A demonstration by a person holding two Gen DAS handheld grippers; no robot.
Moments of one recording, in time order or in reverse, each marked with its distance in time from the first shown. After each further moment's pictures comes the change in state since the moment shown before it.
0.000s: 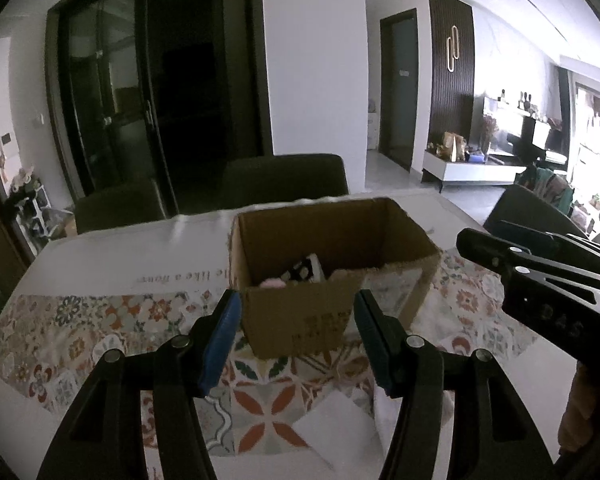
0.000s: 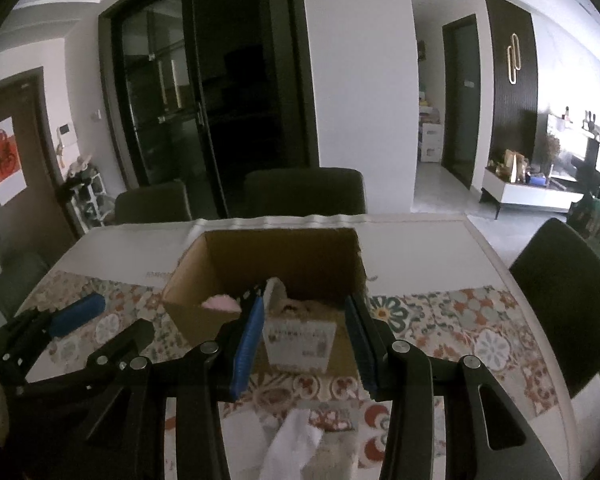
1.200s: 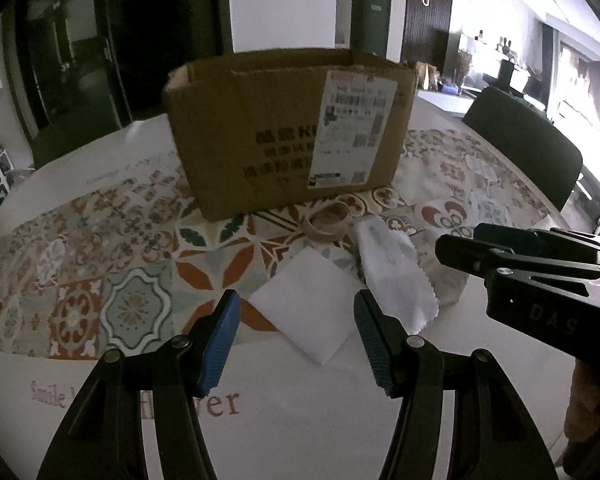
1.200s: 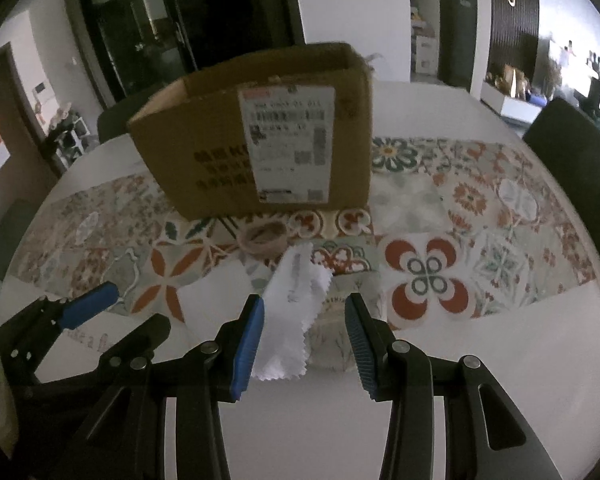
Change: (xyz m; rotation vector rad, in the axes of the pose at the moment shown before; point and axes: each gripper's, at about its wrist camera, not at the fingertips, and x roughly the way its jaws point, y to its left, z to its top) left arm 0.049 -0.015 -0.124 0.058 0.250 -0.120; right arm 0.042 -0.003 -0.136 0.080 0.325 -0.004
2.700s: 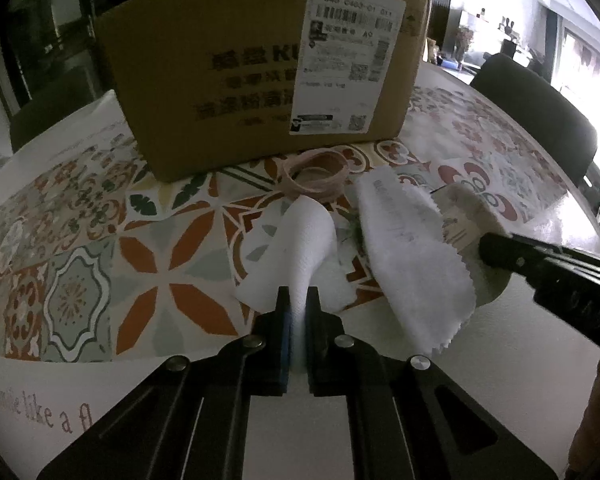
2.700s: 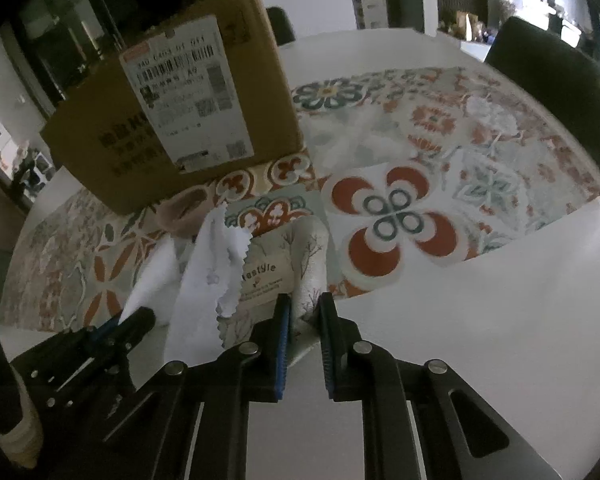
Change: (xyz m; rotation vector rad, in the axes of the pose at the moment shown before) left arm 0.064 -0.010 -0.009 0.000 0.096 -0.008; right arm 0.041 -0.041 -0.023 0.197 0.055 -0.069
